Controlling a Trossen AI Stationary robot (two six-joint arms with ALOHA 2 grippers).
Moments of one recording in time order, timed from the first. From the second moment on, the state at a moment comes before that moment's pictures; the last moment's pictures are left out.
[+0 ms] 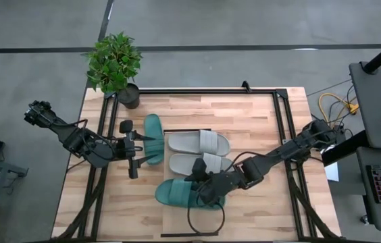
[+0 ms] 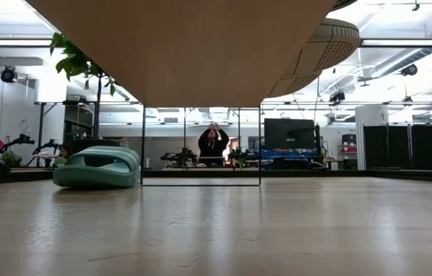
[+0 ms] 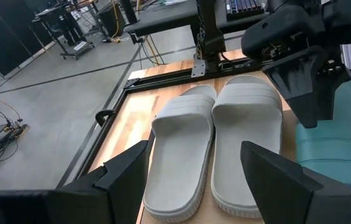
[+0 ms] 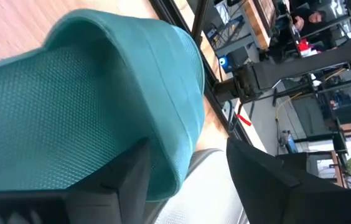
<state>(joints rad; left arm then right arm) -0.56 0.99 1.09 -0.53 -0.76 -0.05 0.46 1.74 1.36 -0.18 0.39 -0.77</state>
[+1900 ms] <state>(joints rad) -0.56 0.99 1.08 -0.57 -0.76 -0.05 0.34 1.74 1.36 -0.08 0.18 -0.76</state>
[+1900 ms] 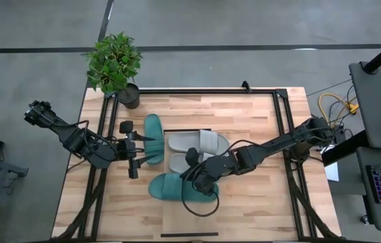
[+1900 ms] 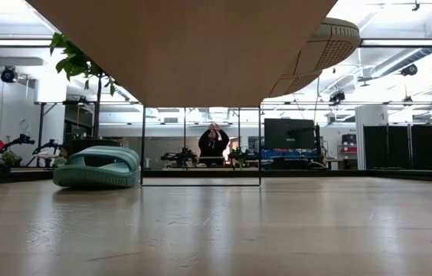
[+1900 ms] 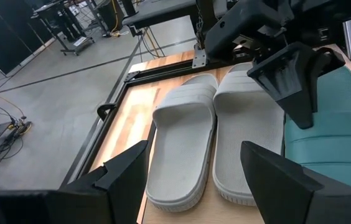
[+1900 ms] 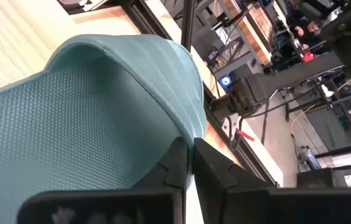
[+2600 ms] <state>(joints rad) -0.56 0.99 1.08 -0.57 -0.76 -0.05 0.33 1.74 1.36 -0.08 0.18 -0.71</state>
